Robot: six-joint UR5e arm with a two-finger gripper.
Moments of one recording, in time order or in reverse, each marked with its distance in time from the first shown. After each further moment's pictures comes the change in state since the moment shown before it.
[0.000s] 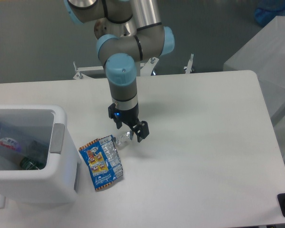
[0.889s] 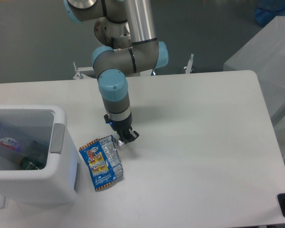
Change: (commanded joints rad) arm -0.005 -0.006 0.015 -0.017 -0.005 -0.025
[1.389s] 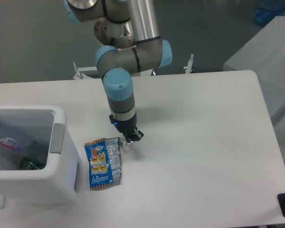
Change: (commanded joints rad) arm 0.061 0.023 0.080 0.002 -0.008 -0.118
